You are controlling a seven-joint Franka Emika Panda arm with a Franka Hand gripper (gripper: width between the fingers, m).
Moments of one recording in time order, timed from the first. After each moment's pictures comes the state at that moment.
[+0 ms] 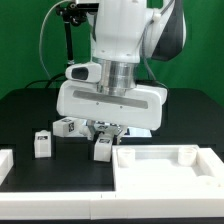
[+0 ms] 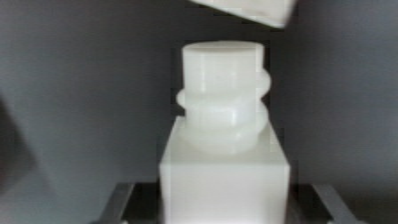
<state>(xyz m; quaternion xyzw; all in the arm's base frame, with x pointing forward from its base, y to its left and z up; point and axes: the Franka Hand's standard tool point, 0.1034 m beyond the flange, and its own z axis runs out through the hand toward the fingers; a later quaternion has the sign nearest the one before) 0.464 -0.028 0.021 0.99 -0.08 0.03 0.06</state>
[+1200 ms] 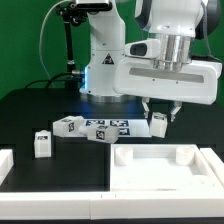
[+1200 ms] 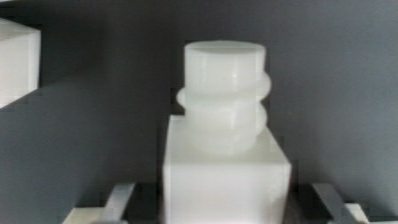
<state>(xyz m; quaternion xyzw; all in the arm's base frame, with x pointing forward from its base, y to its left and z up) 0.443 0.081 0.058 0.99 -0.08 0.05 0.05</state>
